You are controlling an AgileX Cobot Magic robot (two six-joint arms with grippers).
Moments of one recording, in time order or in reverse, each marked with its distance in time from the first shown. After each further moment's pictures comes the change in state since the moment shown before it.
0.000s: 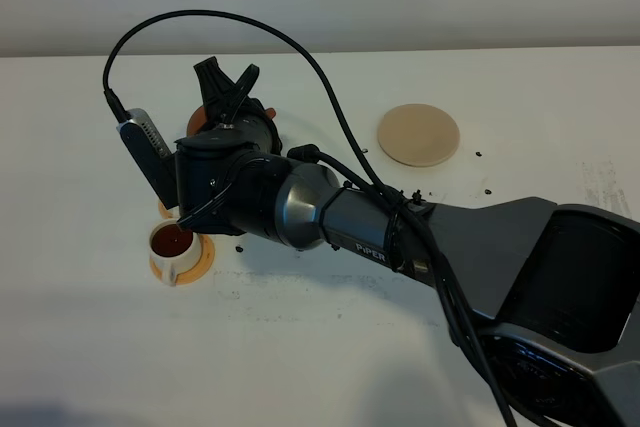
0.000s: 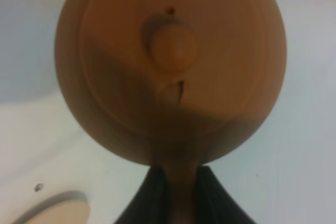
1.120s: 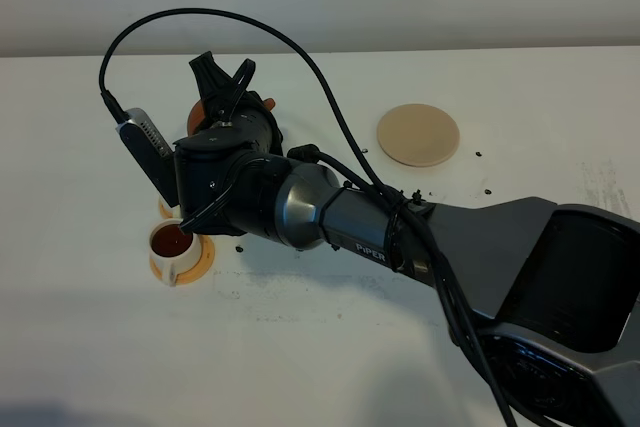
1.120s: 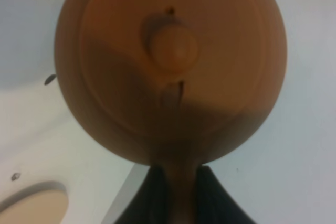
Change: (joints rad) left arm 0.000 0.000 0.000 0.000 0.000 0.000; right arm 0.000 0.000 0.000 -0.045 0.001 -0.019
